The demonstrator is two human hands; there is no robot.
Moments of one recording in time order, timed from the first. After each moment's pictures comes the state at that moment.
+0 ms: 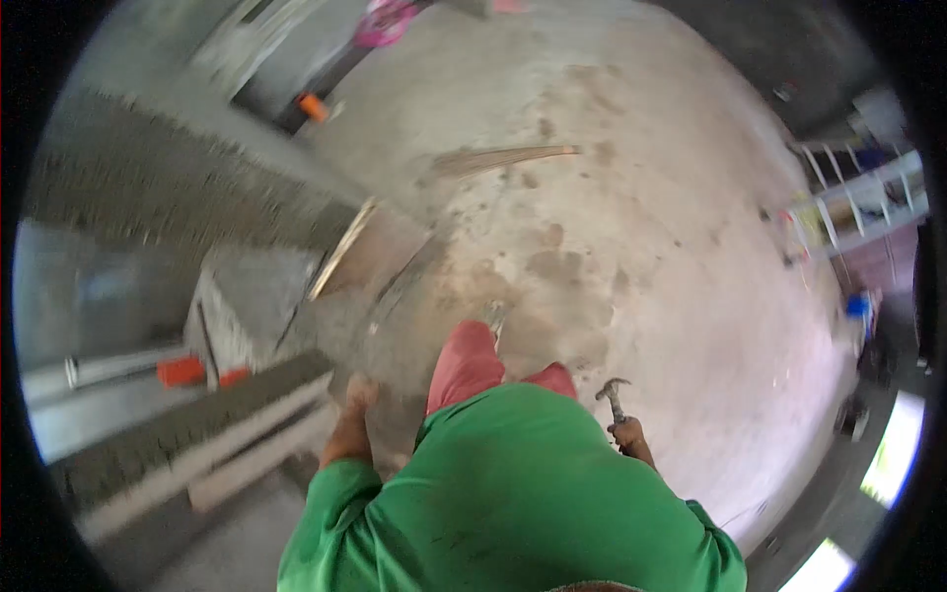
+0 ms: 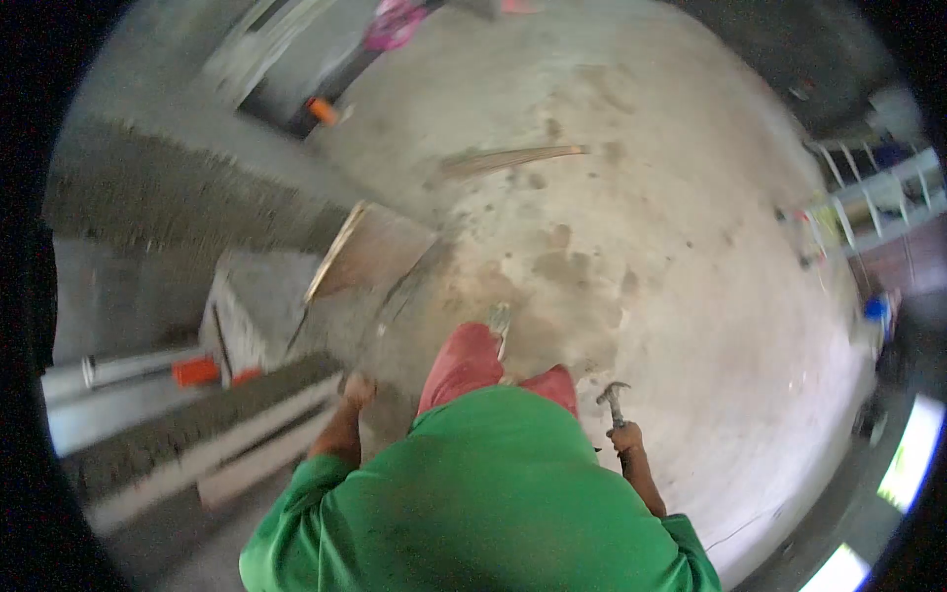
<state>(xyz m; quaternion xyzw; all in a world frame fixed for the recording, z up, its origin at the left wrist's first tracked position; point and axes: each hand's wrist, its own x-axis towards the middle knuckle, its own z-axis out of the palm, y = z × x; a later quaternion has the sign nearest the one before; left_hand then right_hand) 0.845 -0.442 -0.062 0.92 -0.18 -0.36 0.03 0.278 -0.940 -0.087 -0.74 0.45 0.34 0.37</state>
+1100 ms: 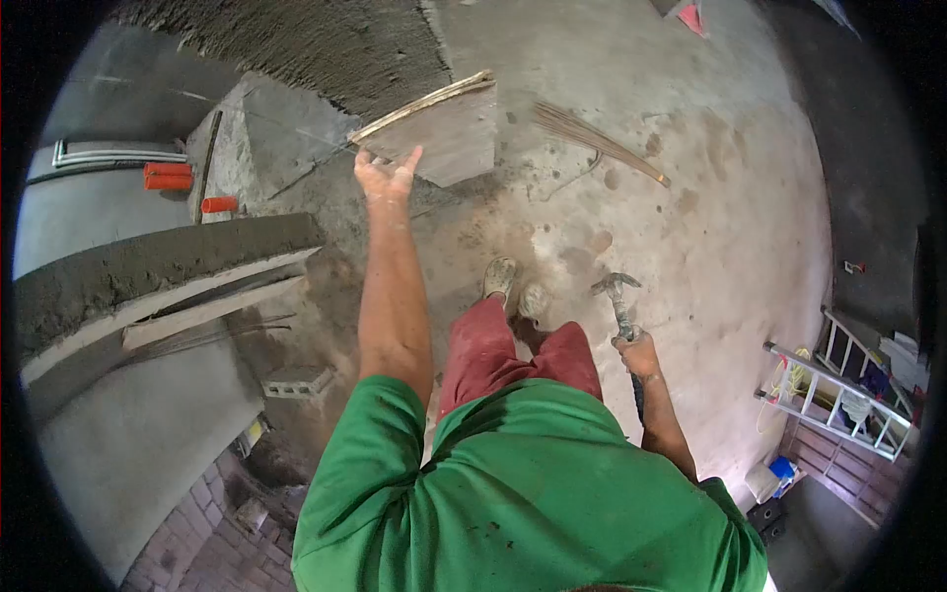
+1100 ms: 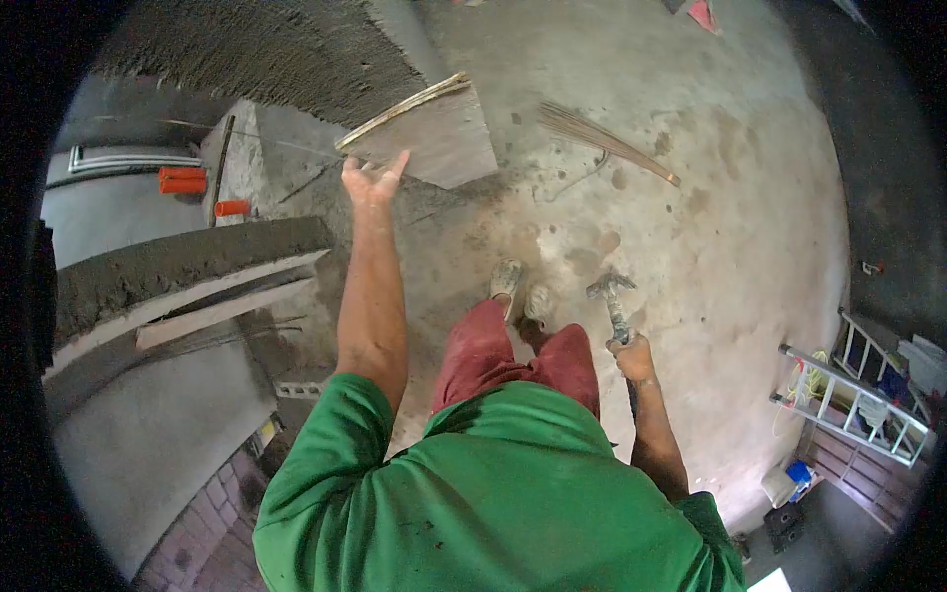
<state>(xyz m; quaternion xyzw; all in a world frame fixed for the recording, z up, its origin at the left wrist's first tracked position) 1.088 -0.613 0.017 0.20 0.37 0.01 0.91 0.709 -1.049 0.039 -0.73 0.41 0.29 0.47</state>
